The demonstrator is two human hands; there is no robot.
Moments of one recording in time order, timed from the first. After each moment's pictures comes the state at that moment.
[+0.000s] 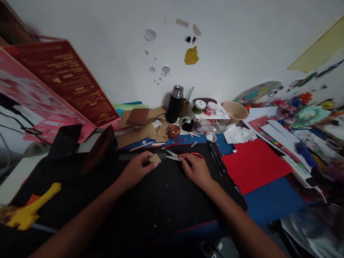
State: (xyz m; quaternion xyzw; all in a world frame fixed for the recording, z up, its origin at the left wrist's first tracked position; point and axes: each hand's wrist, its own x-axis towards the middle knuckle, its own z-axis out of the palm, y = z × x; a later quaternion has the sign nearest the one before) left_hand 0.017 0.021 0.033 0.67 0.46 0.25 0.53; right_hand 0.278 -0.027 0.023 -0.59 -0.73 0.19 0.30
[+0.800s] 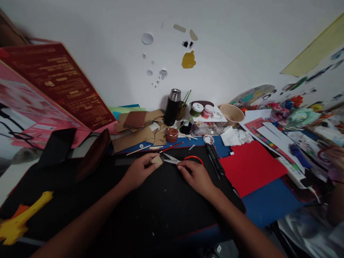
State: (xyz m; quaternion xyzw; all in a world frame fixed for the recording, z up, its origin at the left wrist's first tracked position) left_hand 0.030 0.030 0.019 0.66 0.46 0.27 0.53; right_hand 0.281 -0.037 0.033 -0.59 -0.71 0.26 0.28
